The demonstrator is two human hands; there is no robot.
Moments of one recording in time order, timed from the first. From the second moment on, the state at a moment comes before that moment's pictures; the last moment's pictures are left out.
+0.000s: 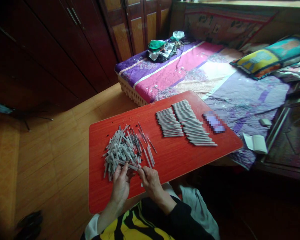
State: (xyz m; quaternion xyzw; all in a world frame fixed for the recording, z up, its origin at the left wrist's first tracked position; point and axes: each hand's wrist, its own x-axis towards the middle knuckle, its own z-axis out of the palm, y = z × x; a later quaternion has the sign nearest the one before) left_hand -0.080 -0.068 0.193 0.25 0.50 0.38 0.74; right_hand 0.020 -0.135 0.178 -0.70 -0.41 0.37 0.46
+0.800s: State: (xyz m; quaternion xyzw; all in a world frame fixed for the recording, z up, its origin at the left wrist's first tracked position) left_hand 0.013 -0.087 0.199 0.26 0.49 0.38 0.74; right_hand 0.115 -0.153 0.183 -0.62 -0.27 0.51 0.53
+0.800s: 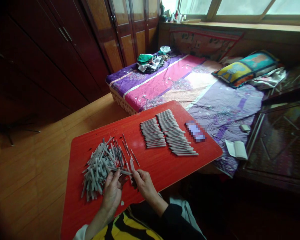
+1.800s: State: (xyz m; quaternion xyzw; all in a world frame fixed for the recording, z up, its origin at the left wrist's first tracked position) left_hand -0.038 -0.065 0.194 0.31 0.43 0.38 0.76; right_hand 0.093 -0.131 0.152 -0.53 -0.05 0.65 0.54
